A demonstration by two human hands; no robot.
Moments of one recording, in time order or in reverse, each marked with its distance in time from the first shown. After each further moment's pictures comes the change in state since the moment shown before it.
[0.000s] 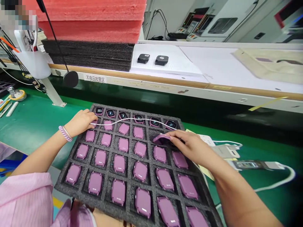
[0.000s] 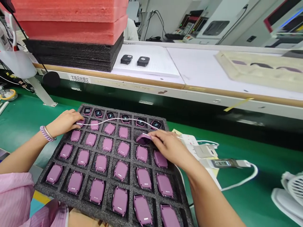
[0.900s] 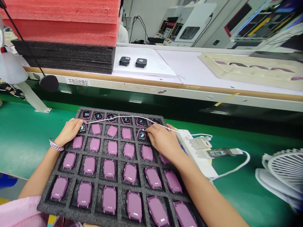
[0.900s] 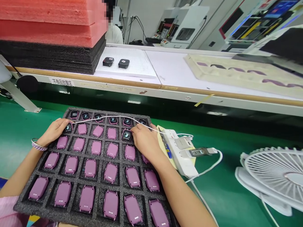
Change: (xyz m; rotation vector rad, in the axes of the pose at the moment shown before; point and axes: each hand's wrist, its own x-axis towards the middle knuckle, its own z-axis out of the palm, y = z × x) left_hand 0.012 0.001 0.040 -0.590 0.223 -0.311; right_hand 0.019 -0.037 0.015 -0.373 -0.038 0.223
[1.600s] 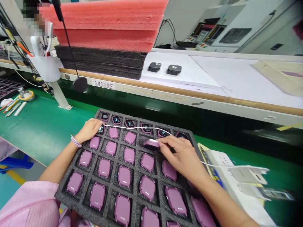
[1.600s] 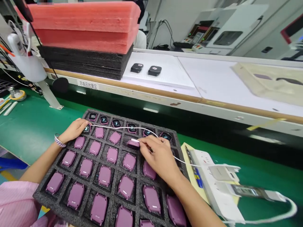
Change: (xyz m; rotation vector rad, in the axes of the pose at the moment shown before) left_hand 0.000 -0.008 0.007 -0.001 -0.020 0.065; right_hand 0.008 -0.018 0.004 0.395 0.294 -0.355
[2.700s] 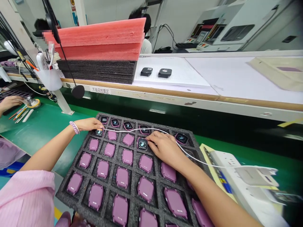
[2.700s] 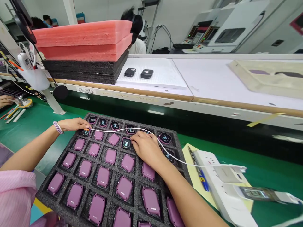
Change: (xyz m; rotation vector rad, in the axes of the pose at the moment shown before) left_hand 0.038 0.001 -0.048 -0.224 -0.497 -0.066; right_hand 0.024 0.010 0.024 -0.118 -0.240 0.039
